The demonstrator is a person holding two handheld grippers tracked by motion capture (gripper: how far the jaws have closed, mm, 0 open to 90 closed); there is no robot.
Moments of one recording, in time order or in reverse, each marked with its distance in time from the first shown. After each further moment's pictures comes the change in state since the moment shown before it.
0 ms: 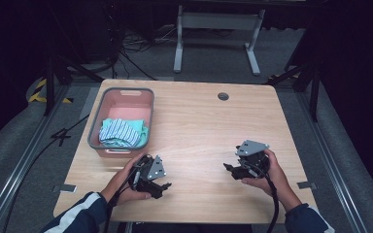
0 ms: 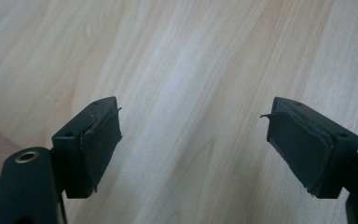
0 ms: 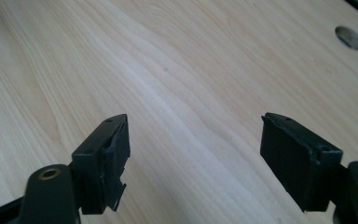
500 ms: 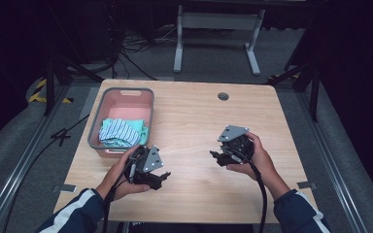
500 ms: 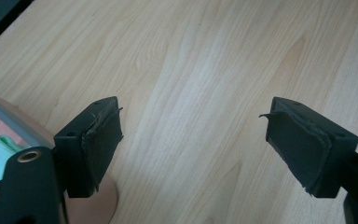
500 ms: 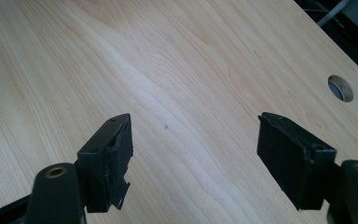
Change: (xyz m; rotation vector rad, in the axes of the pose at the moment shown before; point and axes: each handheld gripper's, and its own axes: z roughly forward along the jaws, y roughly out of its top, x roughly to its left) left arm 0.009 0.022 -0.030 -0.053 0.106 -0.006; right arm 0.007 0.067 0.009 0.030 -0.020 -0.080
